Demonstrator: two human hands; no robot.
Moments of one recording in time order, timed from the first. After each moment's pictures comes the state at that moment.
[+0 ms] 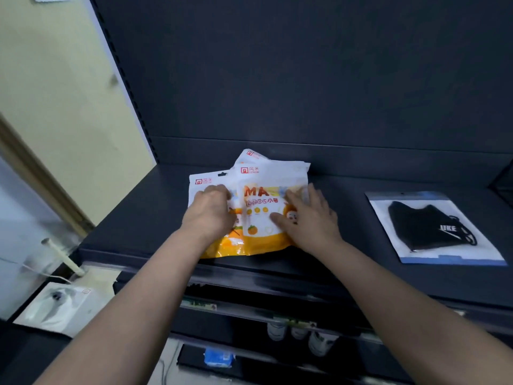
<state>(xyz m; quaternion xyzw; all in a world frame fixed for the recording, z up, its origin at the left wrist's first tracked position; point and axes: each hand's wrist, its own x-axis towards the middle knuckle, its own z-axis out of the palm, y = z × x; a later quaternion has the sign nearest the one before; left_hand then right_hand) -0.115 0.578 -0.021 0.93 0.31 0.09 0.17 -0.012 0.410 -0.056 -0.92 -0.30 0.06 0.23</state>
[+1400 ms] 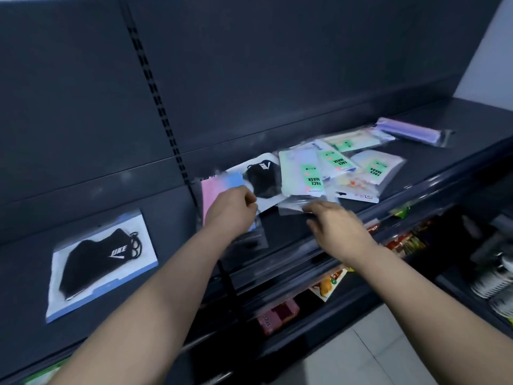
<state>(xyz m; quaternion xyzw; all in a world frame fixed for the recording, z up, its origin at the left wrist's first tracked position) 0.135 0.008 -0.021 0.96 -0.02 0.02 0.27 0.091 -0.199 -0.041 -0.99 -0.06 -0.03 0.13</state>
